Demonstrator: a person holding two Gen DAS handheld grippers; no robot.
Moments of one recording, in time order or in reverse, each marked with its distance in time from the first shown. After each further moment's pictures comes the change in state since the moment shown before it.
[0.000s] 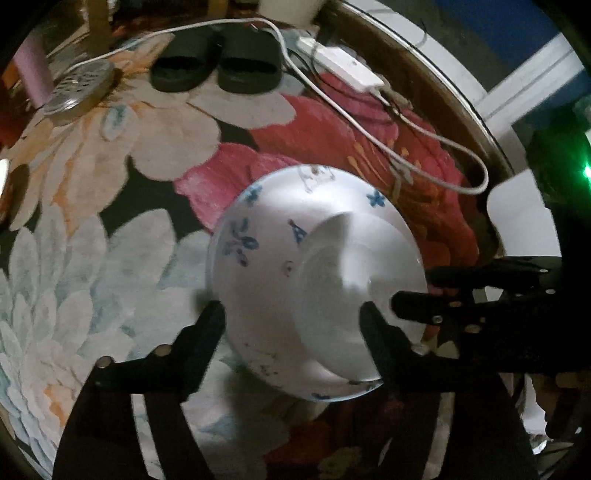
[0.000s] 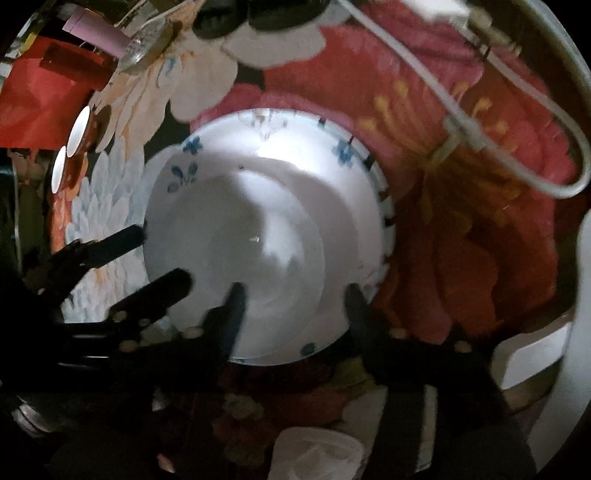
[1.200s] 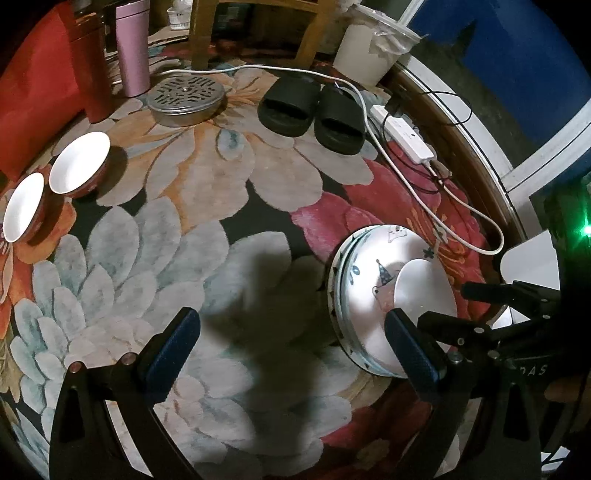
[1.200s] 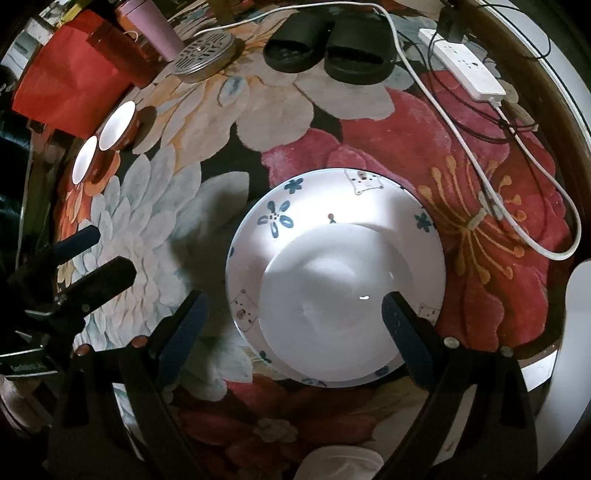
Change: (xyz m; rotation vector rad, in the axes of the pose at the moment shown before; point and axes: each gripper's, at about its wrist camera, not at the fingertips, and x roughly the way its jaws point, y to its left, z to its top) left arm -0.080 0.084 -0.023 -0.162 -0.163 0.074; right arm -0.014 0.082 0.002 -0.112 -0.111 -0.033
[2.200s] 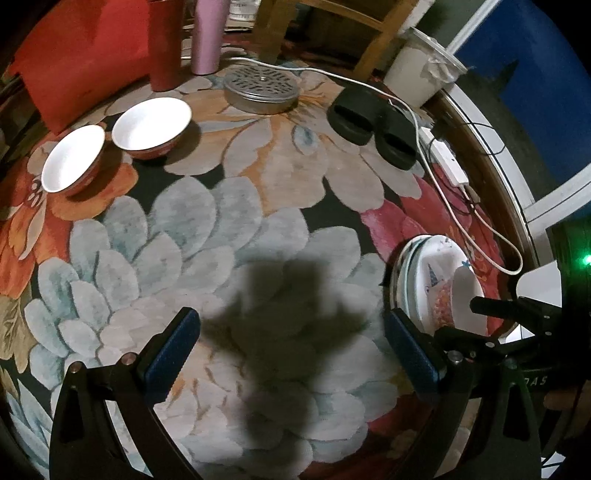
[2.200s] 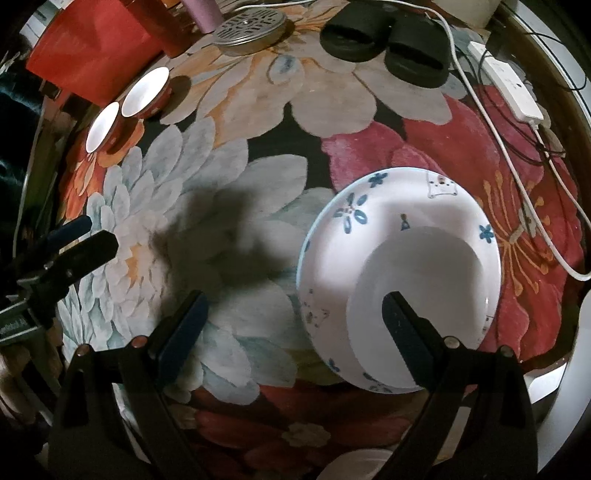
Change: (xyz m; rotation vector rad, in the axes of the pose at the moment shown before) left arm -0.023 0.082 -0.022 -0.137 -0.025 0.036; right arm 0.023 0.060 -0.002 -0.087 0.035 0.003
